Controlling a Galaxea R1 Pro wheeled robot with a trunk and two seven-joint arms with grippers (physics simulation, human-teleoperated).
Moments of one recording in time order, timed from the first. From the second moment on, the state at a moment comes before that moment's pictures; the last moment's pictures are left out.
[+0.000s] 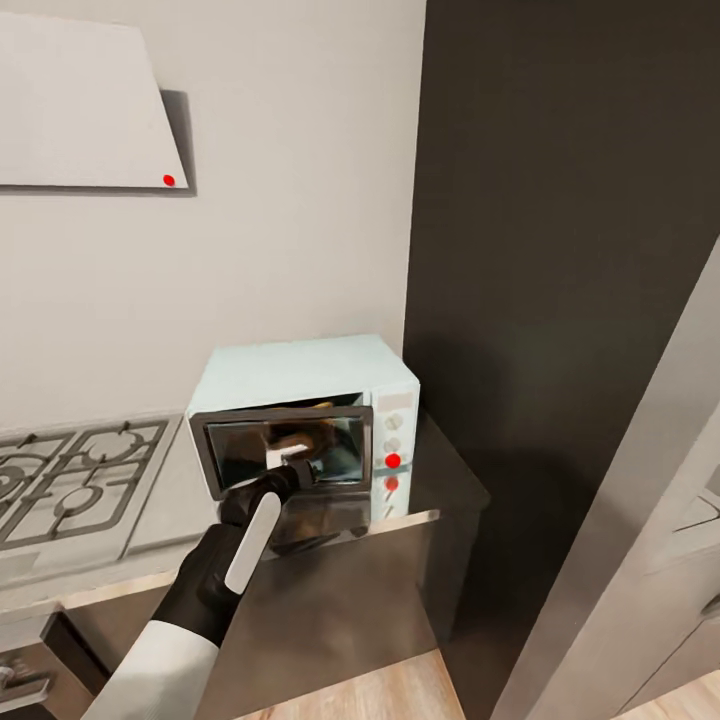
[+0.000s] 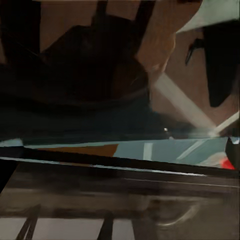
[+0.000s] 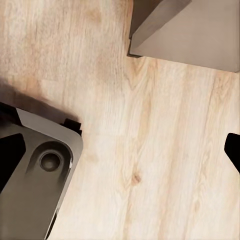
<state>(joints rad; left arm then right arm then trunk) -0.61 -0.12 -0.18 -1.20 0.45 0.59 0.37 0.18 -0.49 0.67 -1.33 -0.45 0.51 -0.33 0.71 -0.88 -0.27</state>
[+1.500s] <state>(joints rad) -0.56 -0.12 -0.24 -1.35 0.45 0.60 0.37 0.18 -0.49 0.69 -1.32 -0.45 0.51 -0.33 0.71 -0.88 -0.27</state>
